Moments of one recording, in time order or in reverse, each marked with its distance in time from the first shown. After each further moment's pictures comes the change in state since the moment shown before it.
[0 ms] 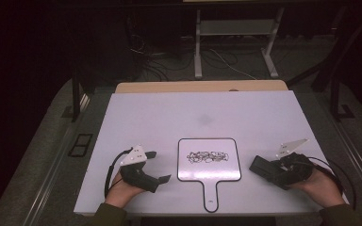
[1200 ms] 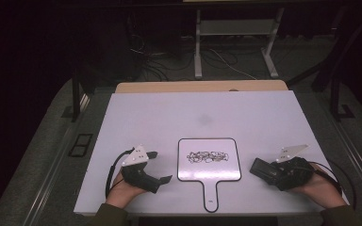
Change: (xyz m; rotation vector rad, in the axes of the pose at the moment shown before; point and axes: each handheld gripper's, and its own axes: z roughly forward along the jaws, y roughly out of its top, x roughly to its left) left arm -0.003 0.002 0.002 0.008 0.000 0.007; right arm 0.006 -0.011 0.005 -0.014 -0.058 -0.026
